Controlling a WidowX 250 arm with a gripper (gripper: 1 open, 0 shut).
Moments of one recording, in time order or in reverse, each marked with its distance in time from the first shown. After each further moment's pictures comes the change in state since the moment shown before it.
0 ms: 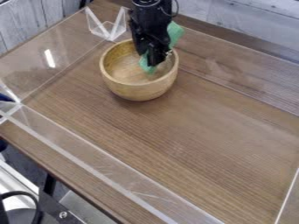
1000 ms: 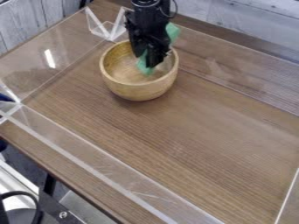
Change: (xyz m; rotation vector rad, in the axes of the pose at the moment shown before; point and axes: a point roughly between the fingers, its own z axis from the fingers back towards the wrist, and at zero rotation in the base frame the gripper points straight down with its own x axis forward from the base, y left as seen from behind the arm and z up) arm -0.004 -0.001 0.001 0.006 0.030 0.077
